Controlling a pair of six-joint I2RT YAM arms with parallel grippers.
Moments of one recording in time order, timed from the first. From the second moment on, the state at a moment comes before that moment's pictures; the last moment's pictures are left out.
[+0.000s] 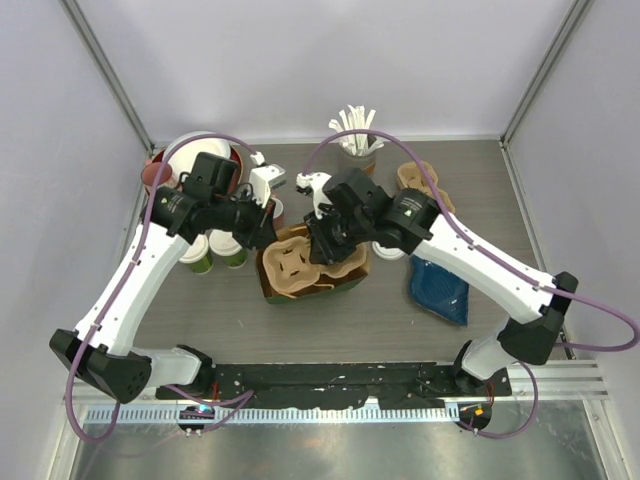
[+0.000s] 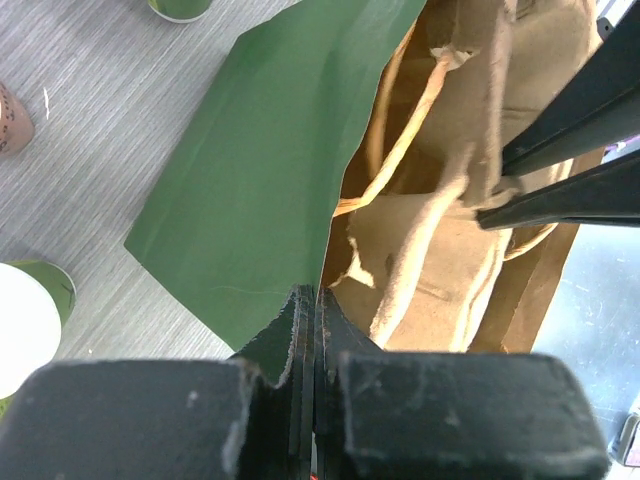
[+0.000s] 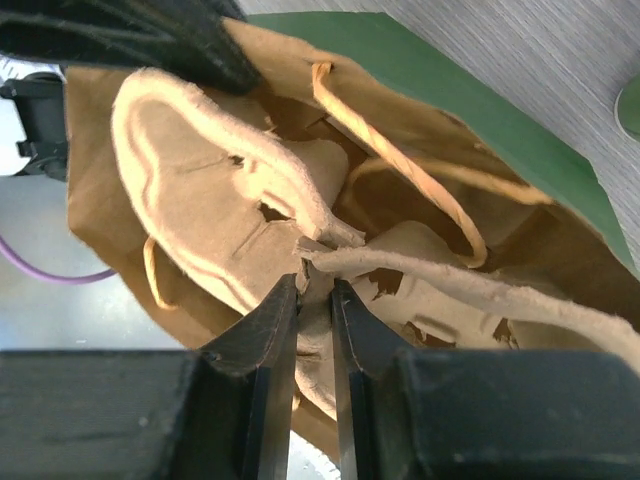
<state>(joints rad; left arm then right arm) -0.44 1.29 1.49 -1.09 0.53 0.13 0.95 1.50 1.69 -0.97 -0.14 0.28</state>
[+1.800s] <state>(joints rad) -0.37 1.32 1.43 -1.00 0.52 -0.08 1.03 1.71 1.71 -1.01 0.16 0.36</state>
